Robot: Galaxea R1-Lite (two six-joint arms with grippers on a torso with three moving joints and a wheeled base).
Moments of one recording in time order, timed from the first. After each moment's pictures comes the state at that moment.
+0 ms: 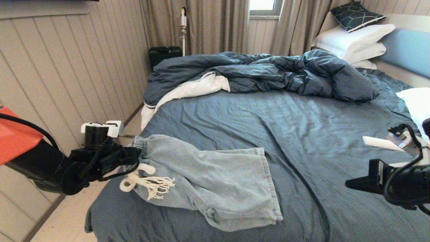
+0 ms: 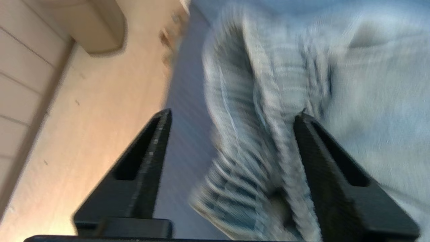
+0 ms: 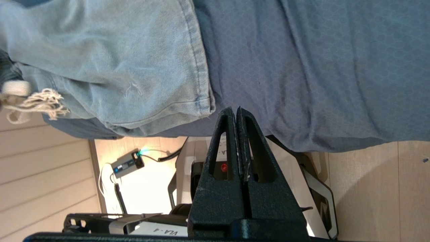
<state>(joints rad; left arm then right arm) -0.18 2.00 -0.78 -0.73 0.19 -0.08 -0.01 1.31 -0.83 0.31 0.29 0.47</state>
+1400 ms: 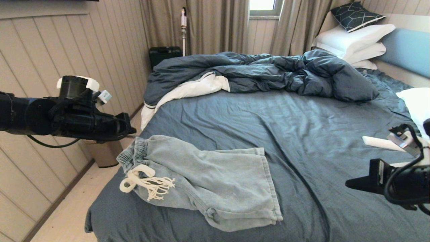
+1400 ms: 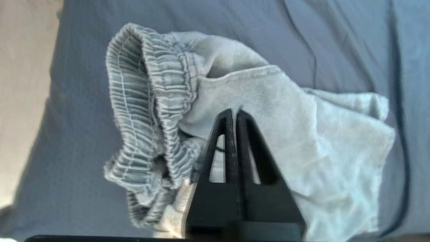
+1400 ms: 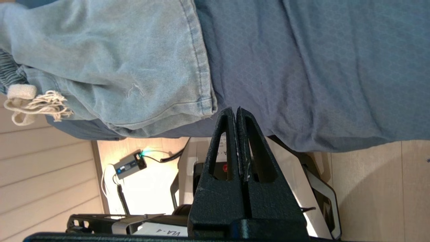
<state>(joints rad) -0.11 1.86 -1.27 0.05 -0.26 -0.37 -0.01 1.31 -0.83 0.31 0.28 0.48</state>
